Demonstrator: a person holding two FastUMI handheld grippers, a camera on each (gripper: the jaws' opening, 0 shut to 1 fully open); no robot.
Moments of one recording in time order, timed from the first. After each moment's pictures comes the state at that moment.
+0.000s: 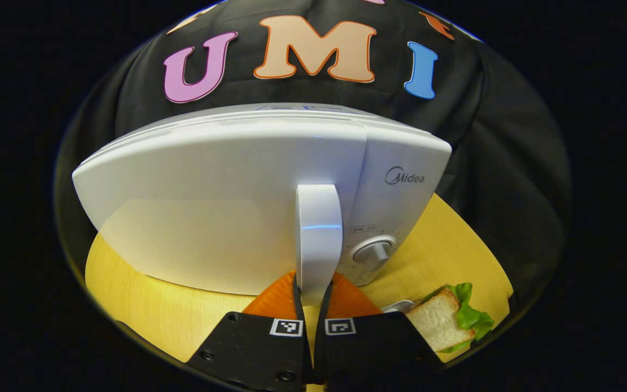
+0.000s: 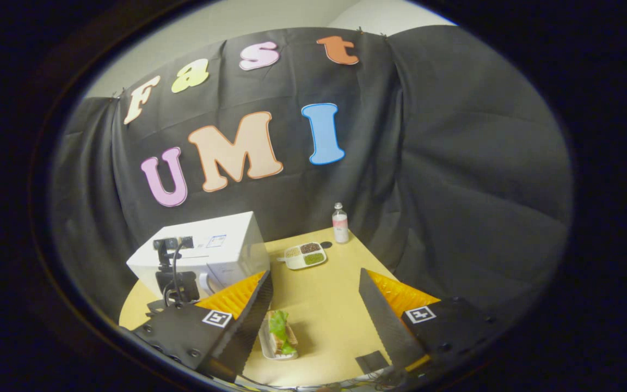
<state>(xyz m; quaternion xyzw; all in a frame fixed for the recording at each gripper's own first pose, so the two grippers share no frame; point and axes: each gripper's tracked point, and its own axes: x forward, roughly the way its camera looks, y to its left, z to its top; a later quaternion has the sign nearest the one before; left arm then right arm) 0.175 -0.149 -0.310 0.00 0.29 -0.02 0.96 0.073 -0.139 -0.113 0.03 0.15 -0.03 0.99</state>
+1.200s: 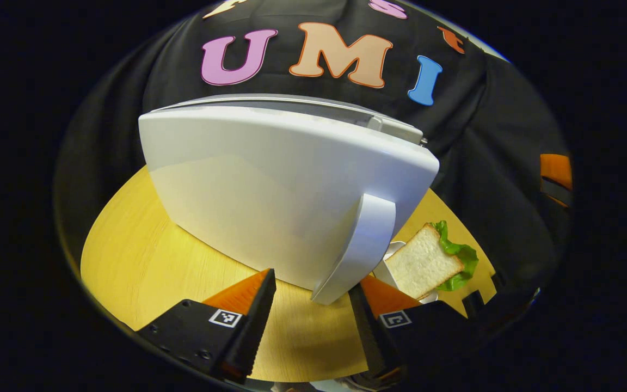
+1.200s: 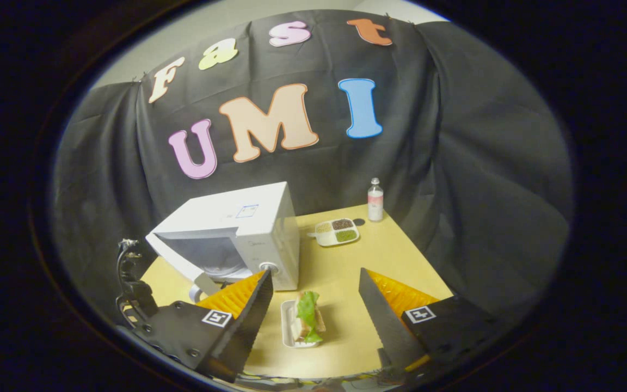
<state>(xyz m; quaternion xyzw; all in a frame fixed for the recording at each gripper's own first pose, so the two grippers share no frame) 0.039 -0.096 -0.301 -0.05 0.31 -0.02 0.95 0.077 -0.075 -0.166 0.02 0.22 0.06 0.97</state>
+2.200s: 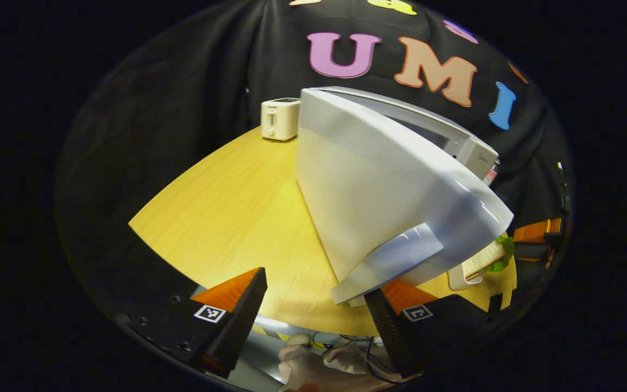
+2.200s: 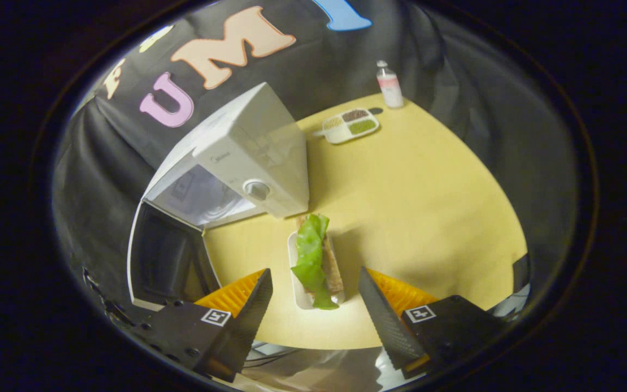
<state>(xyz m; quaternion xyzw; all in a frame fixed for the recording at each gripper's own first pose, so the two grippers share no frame) -0.104 0.038 -0.288 -0.10 0.34 0.20 0.91 0.079 -0.059 -0.332 0.14 0.50 0.10 0.85</state>
